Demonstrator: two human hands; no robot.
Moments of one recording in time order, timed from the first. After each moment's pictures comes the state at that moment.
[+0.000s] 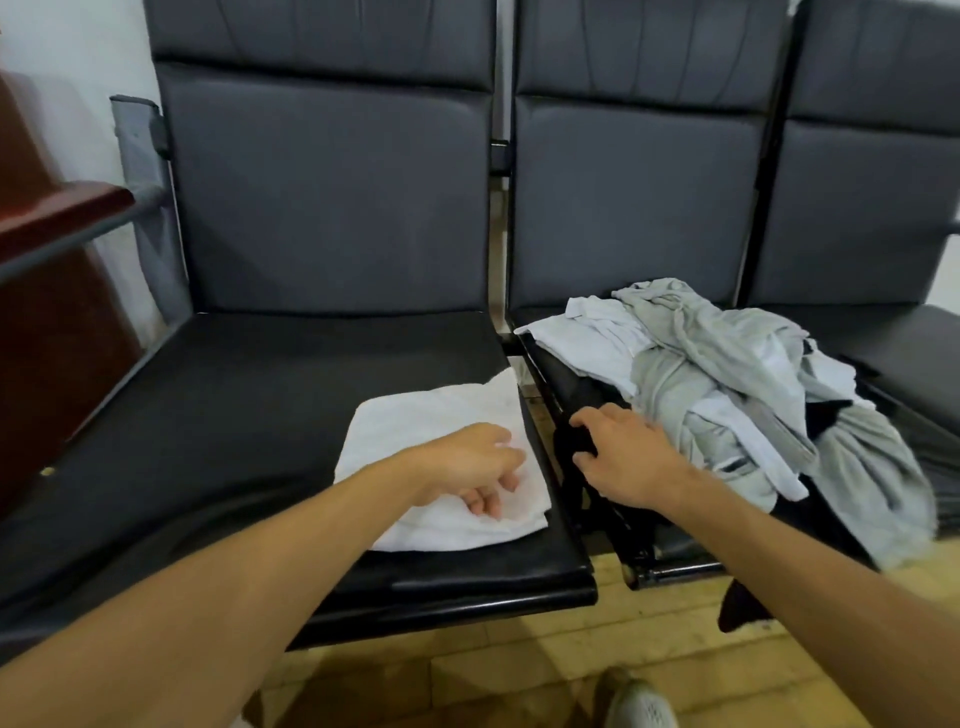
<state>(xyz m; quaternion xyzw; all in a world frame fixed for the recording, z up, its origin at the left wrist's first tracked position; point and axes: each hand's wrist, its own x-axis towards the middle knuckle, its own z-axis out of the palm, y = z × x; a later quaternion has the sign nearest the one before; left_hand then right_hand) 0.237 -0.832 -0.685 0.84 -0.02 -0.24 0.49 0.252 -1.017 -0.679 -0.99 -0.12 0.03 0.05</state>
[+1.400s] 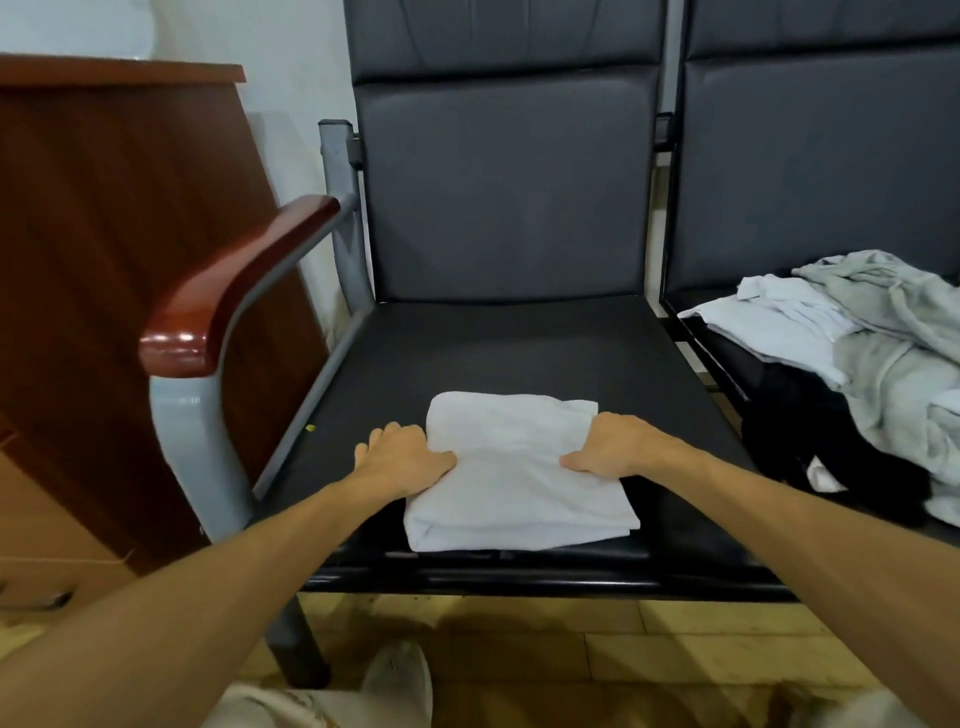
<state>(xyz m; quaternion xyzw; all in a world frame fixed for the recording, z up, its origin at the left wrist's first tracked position) 0.174 -0.623 -0.712 0.96 0.22 -0.10 0.14 0.253 -0.845 -0.702 -0.96 -0.14 0.21 0.11</state>
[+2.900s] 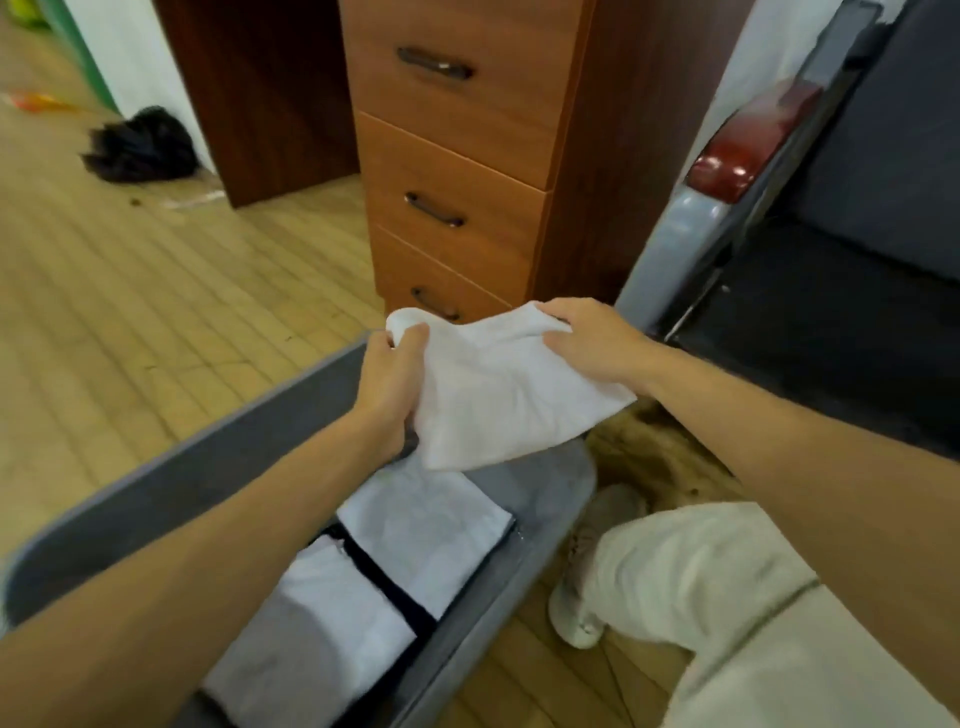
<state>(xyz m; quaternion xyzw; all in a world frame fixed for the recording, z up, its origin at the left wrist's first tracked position) -0.213 -0.474 -0.733 0.49 0.50 0.34 0.63 -0.035 -0.556 -0.682 -0.79 -0.53 0.20 0.21</state>
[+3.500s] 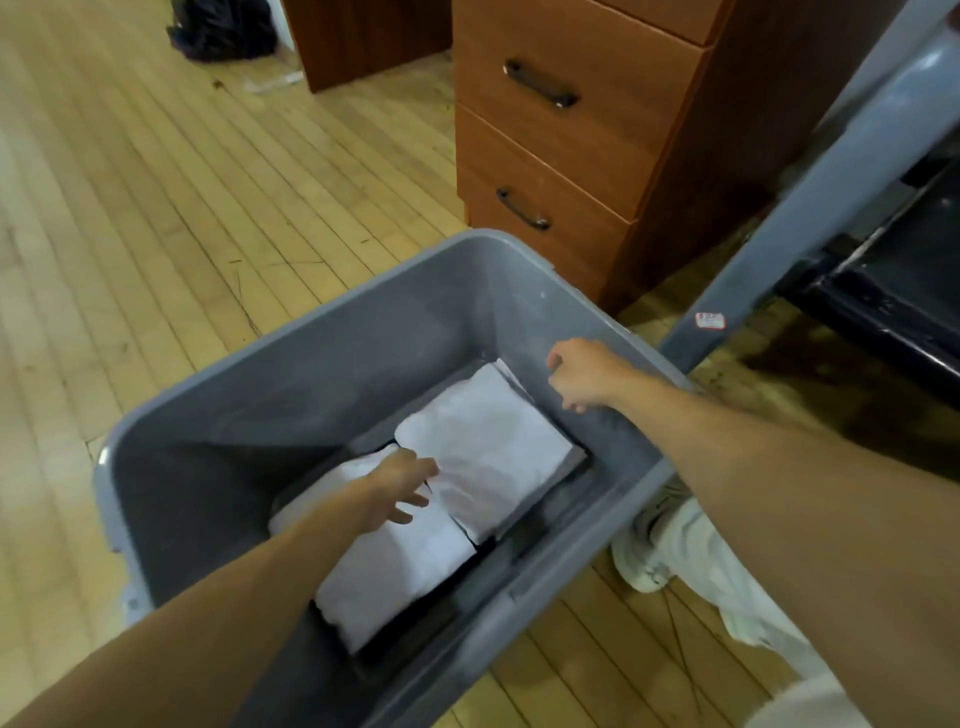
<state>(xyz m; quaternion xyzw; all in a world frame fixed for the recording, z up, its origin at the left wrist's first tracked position) -0.328 -0.496 -0.899 0.46 0.62 -0.03 0.63 -0.095 -0.511 -0.815 -0.80 -0.51 0.33 0.02</state>
